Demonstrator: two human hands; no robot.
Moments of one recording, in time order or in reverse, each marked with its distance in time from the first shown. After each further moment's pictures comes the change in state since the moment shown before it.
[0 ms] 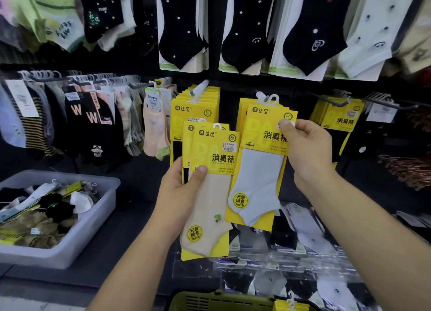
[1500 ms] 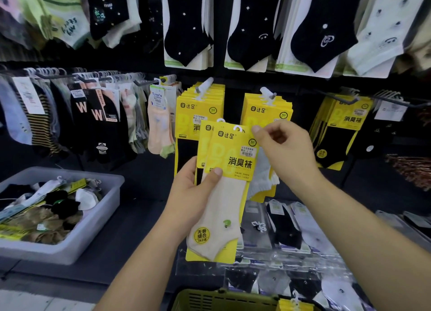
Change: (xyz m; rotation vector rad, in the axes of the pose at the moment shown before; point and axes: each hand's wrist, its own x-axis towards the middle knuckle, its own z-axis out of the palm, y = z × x) left_hand -0.003 -0.003 0.005 0.025 -0.078 -0.026; right_hand -0.014 0.010 0.019 -0.391 -0.215 -0.229
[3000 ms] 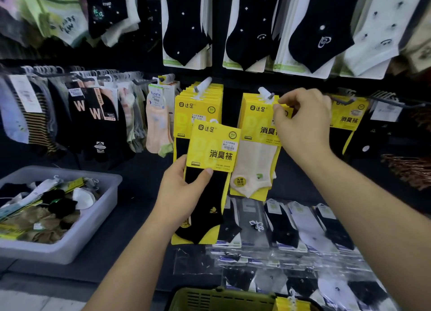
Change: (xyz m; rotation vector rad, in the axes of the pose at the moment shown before) left_hand 0.004 0.003 -0.016 0.283 0.097 0.108; right_hand 0.035 -0.022 -0.020 -0.488 0.218 -0.199
